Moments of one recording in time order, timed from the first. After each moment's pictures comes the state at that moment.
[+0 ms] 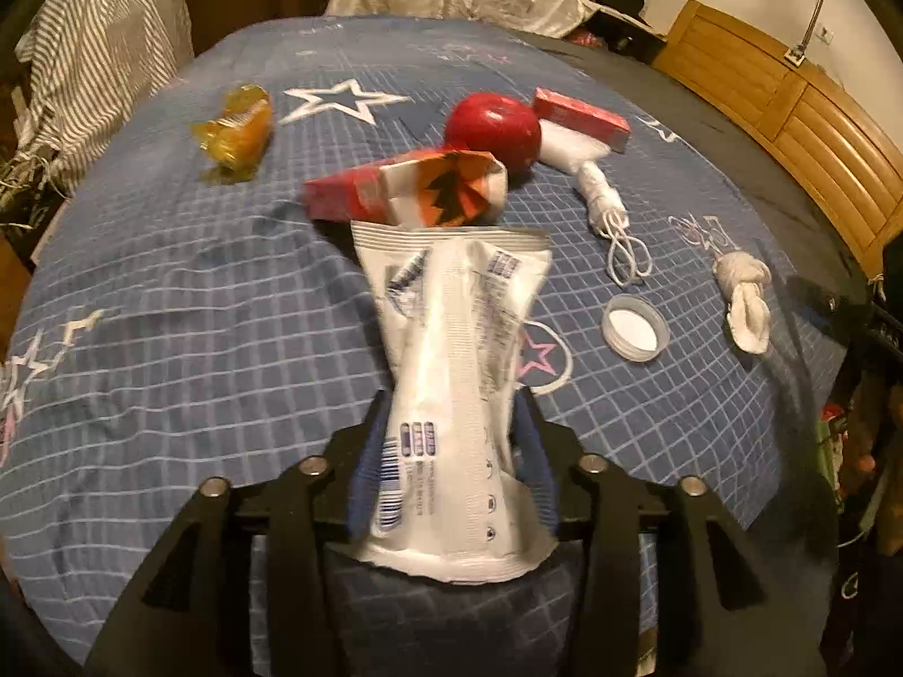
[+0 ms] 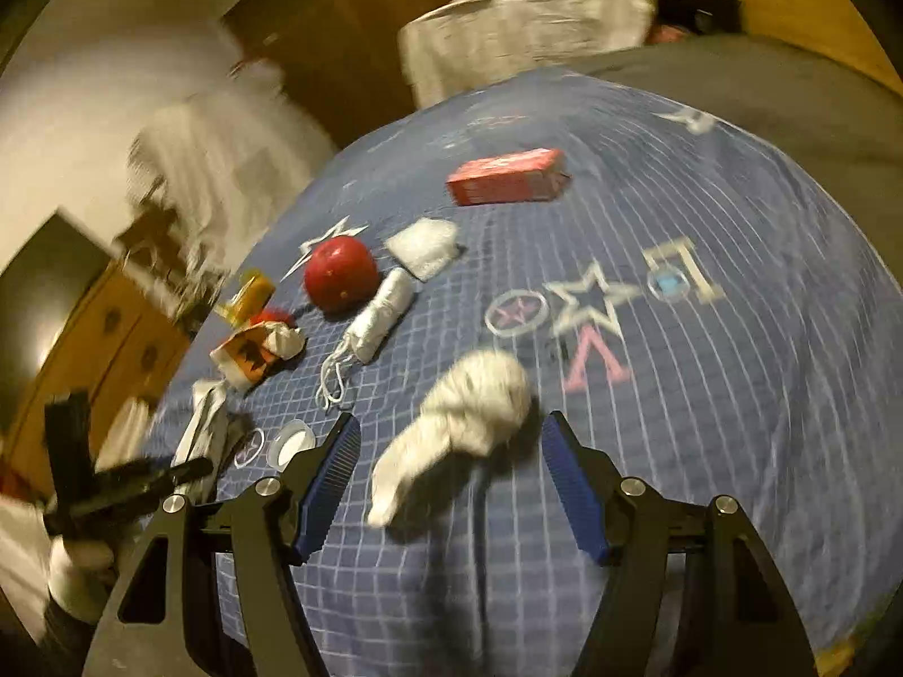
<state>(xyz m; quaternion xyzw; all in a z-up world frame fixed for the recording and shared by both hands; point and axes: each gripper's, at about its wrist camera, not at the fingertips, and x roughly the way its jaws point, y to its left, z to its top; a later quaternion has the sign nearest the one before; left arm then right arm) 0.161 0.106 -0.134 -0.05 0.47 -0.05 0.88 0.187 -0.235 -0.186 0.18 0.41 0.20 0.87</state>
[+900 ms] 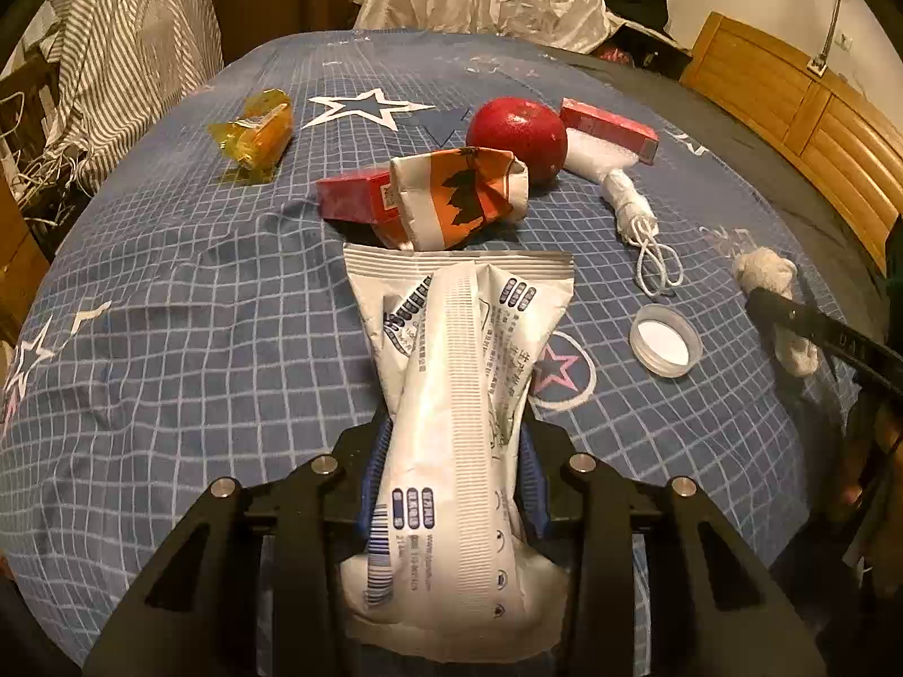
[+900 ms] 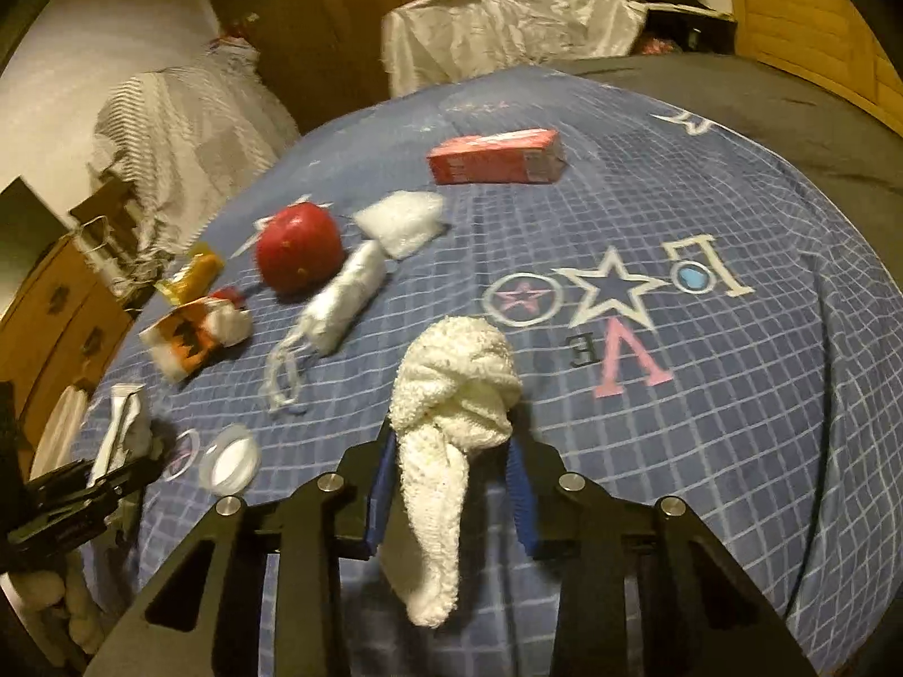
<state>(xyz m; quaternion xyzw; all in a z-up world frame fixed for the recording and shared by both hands) 0.165 0.099 -0.147 -0.05 0.45 -0.01 0.89 0.210 -0.185 -0.208 0.09 0.39 0.17 0.90</state>
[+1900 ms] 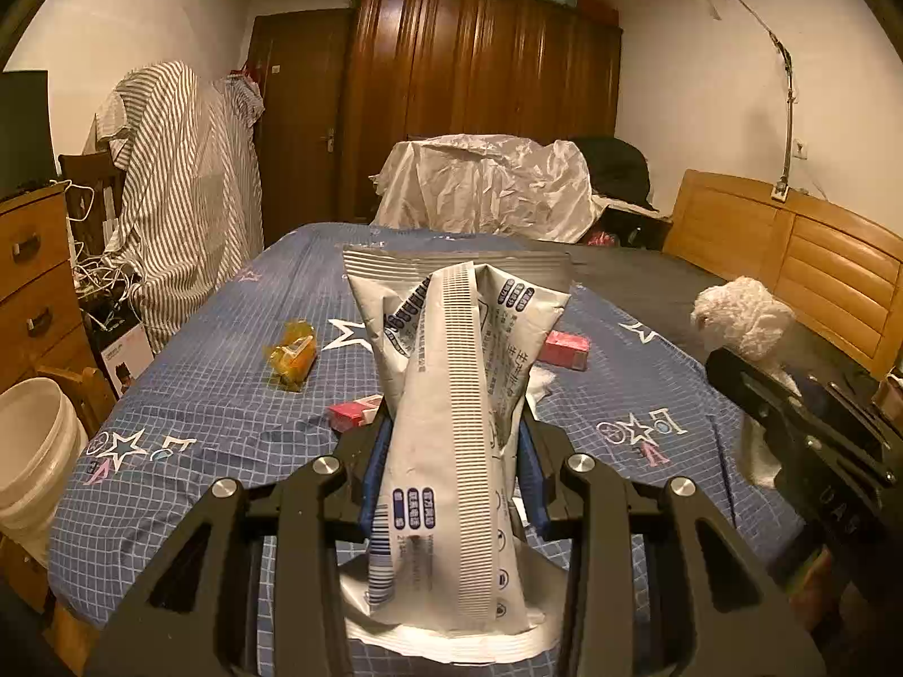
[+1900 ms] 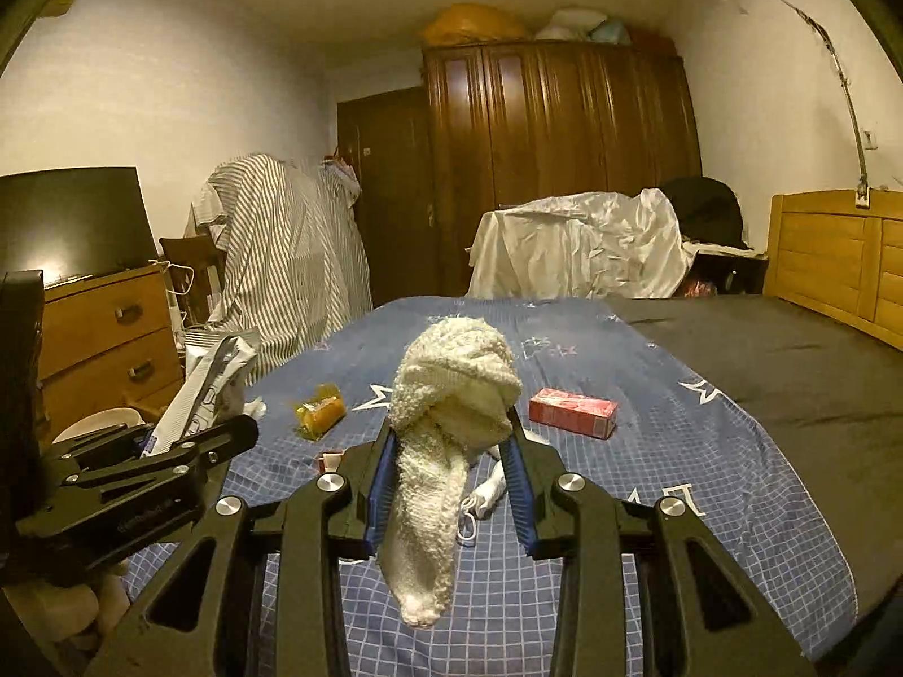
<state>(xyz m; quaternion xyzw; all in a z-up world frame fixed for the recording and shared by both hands) 0.079 0.040 -0.018 -0.05 0.21 0.03 0.98 0.056 -0.153 -0.049 0.02 0.13 0.20 0.97</state>
